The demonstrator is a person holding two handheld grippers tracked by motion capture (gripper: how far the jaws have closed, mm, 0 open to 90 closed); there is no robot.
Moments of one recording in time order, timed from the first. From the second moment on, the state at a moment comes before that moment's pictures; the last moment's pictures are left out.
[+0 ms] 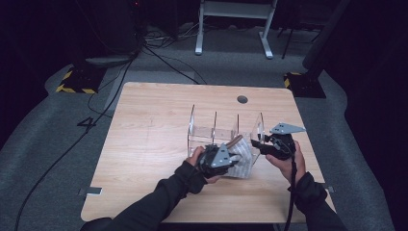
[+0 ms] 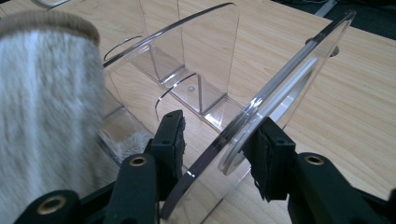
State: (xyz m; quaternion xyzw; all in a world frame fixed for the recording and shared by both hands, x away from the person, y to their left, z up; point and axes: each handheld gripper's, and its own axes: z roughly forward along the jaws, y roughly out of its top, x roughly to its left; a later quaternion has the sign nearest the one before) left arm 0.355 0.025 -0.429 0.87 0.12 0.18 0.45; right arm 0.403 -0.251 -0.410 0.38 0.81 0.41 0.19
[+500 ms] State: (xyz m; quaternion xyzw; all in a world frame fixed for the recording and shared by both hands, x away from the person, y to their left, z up) left arm 0.333 0.135 -0.432 0.86 0.20 0.18 0.44; right arm 0.401 -0.249 -0.408 0.38 0.81 0.39 0.21
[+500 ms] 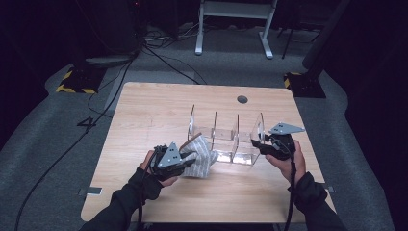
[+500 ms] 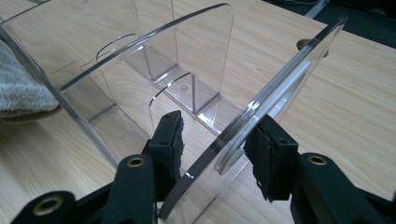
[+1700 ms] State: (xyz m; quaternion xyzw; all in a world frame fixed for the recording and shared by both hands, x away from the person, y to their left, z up) left arm 0.355 0.064 -0.438 0.87 0.16 0.19 0.41; right arm 0.396 -0.246 -0.403 0.38 0.82 0.39 0.20
